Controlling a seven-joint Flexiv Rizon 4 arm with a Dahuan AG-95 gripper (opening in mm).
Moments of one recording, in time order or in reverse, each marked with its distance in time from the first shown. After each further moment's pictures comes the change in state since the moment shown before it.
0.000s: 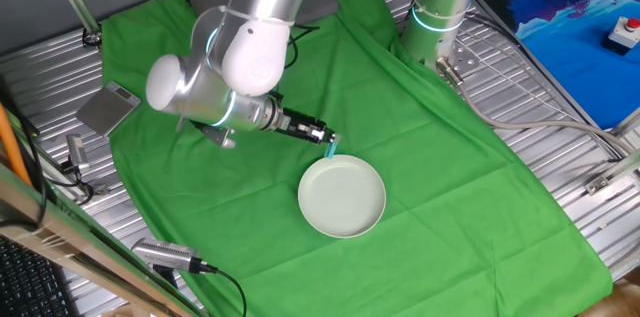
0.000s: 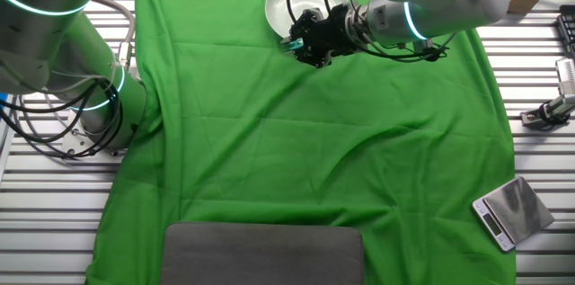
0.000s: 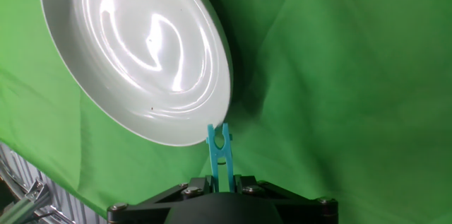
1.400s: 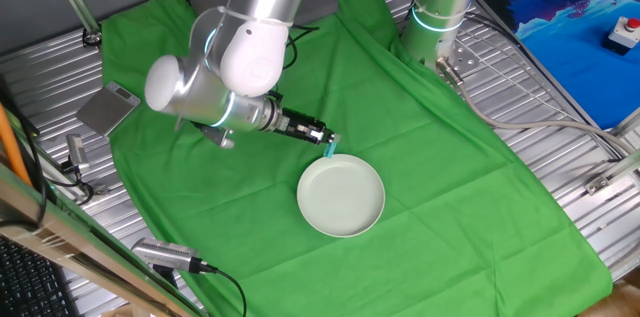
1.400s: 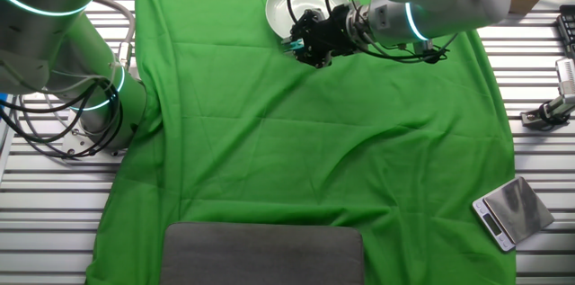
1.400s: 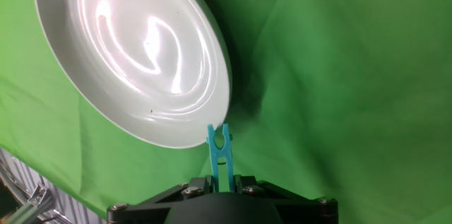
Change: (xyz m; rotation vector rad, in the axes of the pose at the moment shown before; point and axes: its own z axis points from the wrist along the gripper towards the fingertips) arm -0.001 -0.001 -0.001 -0.001 -0.002 0.021
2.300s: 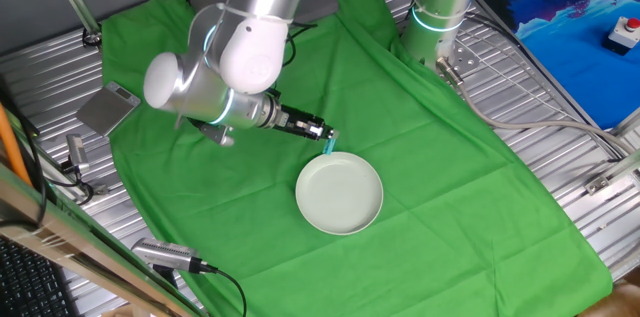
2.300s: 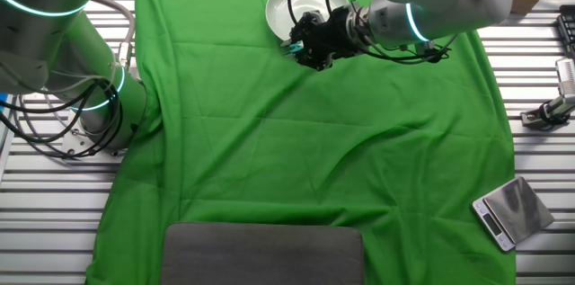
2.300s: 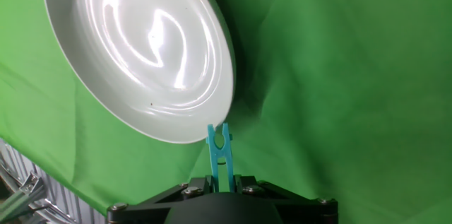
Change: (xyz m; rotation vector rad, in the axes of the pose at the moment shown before) arm 0.007 -0.005 -0.003 0.010 0.008 -0.035
